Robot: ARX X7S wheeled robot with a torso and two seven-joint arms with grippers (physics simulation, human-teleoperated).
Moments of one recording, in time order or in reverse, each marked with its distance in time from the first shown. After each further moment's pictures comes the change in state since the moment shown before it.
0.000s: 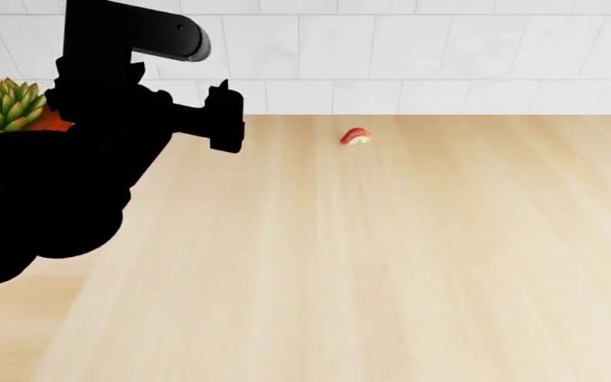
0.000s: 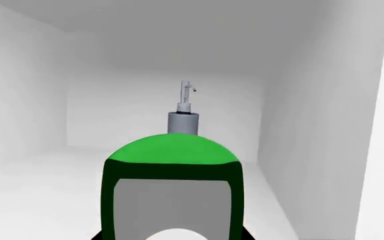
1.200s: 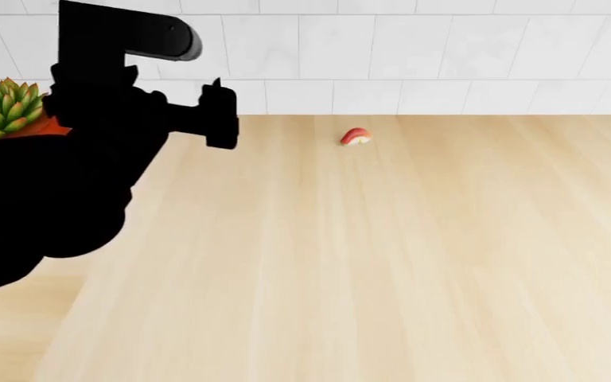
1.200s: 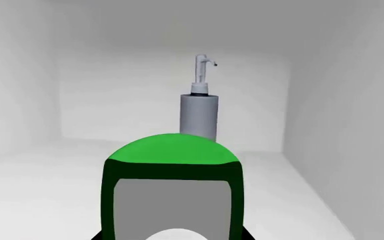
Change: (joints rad) left arm 0.038 0.003 -0.012 -0.019 0.028 0.044 -0.011; right arm -0.001 -0.012 -0.131 0.451 0.455 -0.408 0.366
